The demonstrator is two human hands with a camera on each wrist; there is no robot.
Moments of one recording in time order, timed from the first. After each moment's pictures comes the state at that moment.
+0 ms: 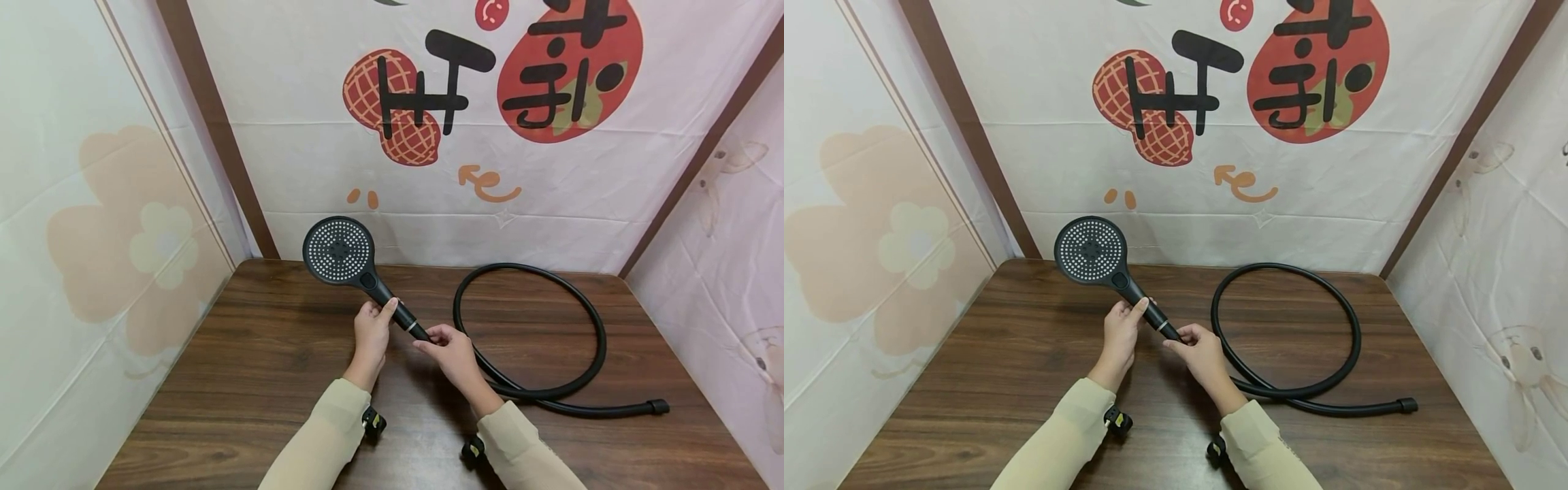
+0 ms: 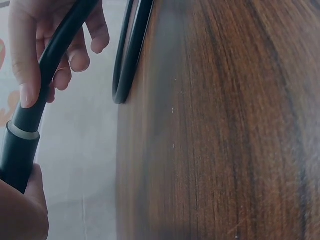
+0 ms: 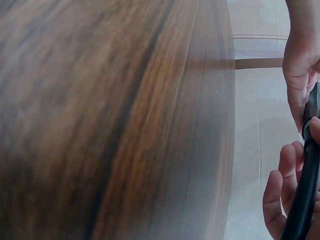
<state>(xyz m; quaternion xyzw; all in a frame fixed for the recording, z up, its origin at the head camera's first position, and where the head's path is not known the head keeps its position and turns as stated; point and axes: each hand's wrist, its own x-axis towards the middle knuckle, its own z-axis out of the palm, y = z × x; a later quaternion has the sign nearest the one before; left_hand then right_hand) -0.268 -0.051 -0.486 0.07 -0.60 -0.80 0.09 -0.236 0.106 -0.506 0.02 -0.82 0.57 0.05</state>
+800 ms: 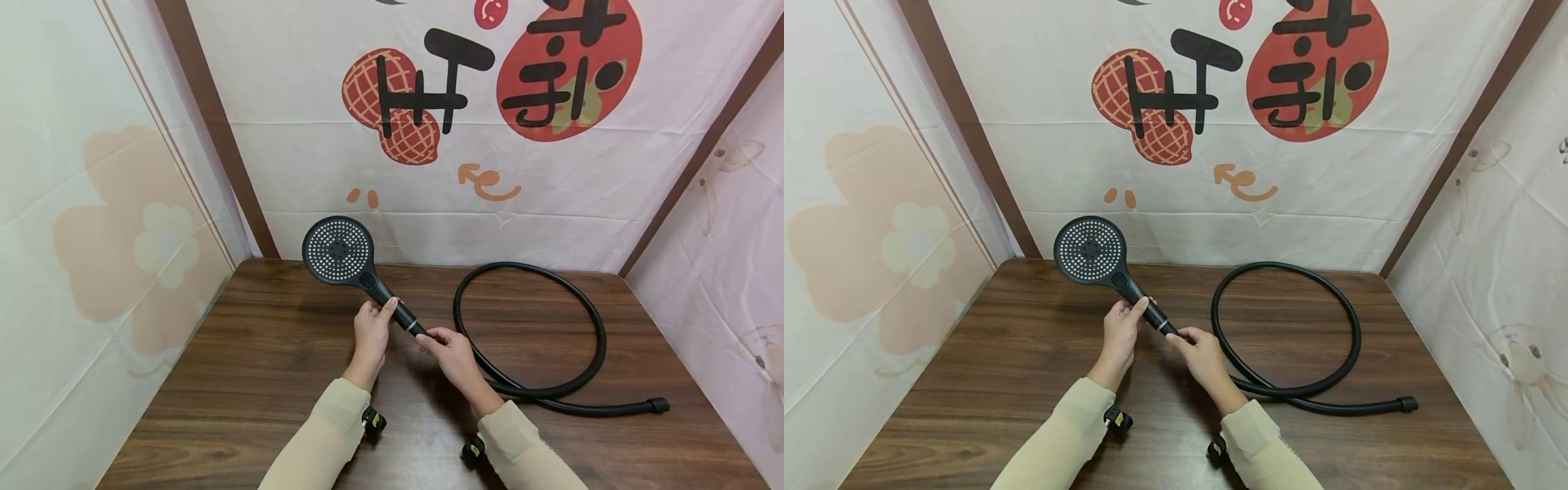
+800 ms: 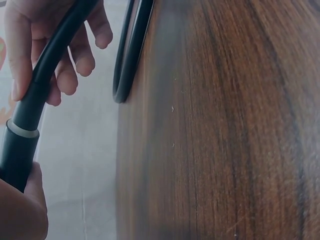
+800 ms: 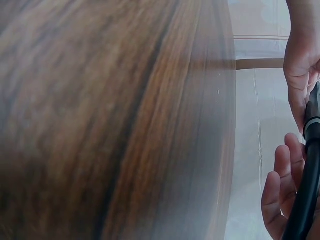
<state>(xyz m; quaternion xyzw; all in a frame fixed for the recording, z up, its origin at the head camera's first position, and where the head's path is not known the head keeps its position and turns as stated) -0.270 -0.052 -0.486 0.07 -0.59 -0.80 0.09 -0.236 0.107 -0.506 0.05 -0.82 0.57 0.01</state>
